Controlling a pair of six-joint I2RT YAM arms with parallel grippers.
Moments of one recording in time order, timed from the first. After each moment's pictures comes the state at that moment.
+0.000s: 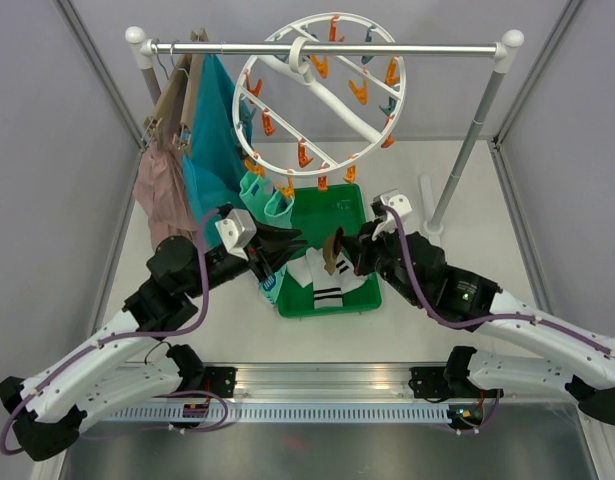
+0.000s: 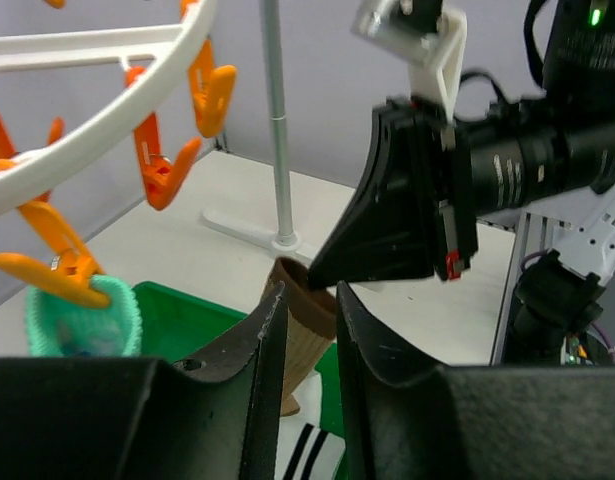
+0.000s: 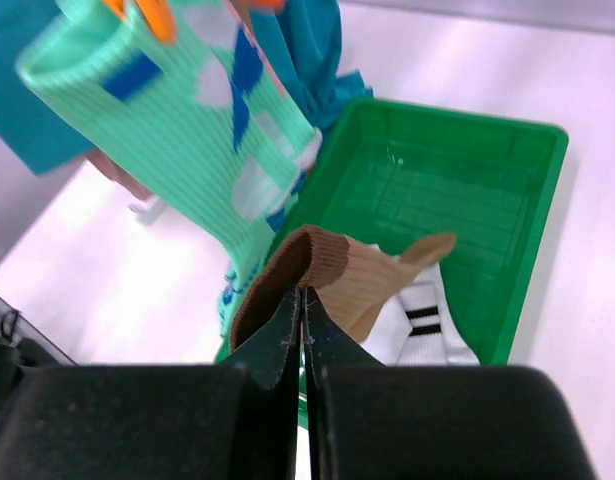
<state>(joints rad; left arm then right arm) -0.84 0.75 0.86 0.06 0.23 -0.02 1.06 0.97 0.94 -0.22 0.45 0.38</state>
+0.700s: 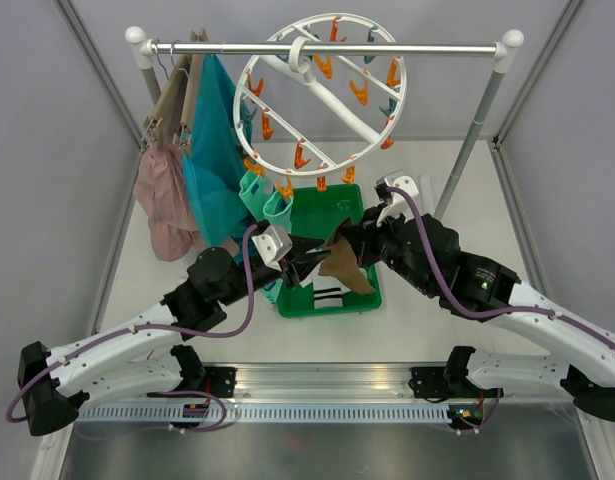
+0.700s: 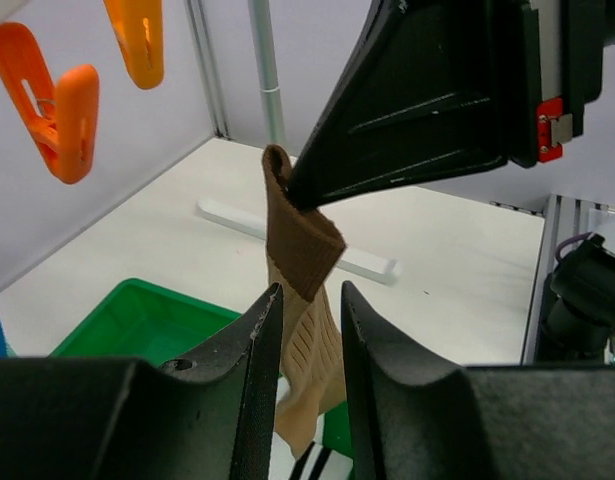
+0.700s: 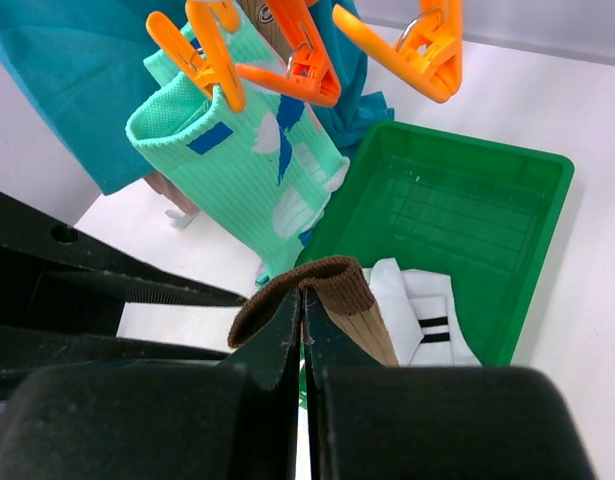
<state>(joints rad) -0.99 0.88 0.71 0.31 0.10 0.04 1.06 1.01 1.20 -0.43 0.41 0.38</state>
